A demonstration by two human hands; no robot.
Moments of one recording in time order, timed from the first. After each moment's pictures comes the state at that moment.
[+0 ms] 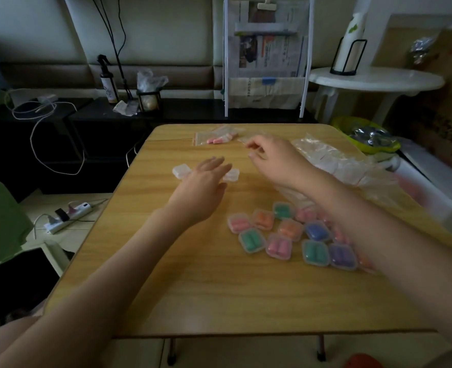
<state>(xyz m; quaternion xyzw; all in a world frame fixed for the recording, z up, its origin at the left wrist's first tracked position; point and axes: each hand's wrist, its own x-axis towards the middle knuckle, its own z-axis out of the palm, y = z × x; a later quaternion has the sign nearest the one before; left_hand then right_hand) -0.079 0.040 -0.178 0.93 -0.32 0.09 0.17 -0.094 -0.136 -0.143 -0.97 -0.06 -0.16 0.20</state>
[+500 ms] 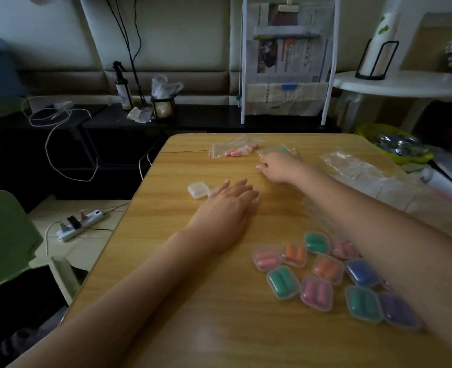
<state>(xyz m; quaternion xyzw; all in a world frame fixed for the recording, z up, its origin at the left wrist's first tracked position) -0.048 0.036 -0.194 0.90 -0.40 0.09 0.13 0.026 -0.147 -0.176 -1.00 0.05 0.01 0.00</state>
